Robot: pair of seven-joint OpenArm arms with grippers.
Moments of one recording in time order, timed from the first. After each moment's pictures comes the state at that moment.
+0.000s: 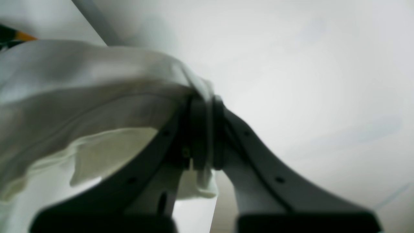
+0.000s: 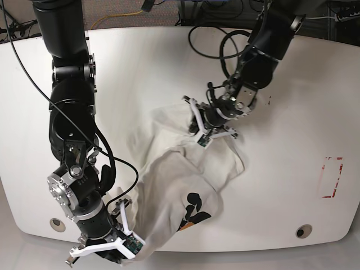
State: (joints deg) left arm -10.1 -9.0 25.6 72.5 -10.0 -15.4 27.4; right arm 38.9 12.4 -9.7 105.1 -17.2 41.8 -49.8
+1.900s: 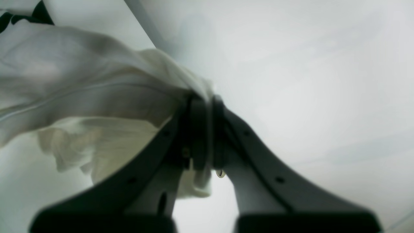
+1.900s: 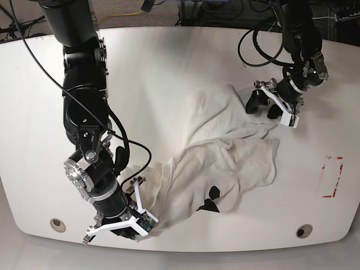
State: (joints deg) left arm 5.5 -5.9 -25.2 81.1 -23.1 -43.3 42.2; right arm 31.7 9.1 -9.9 105.6 -17.2 41.8 -49.9
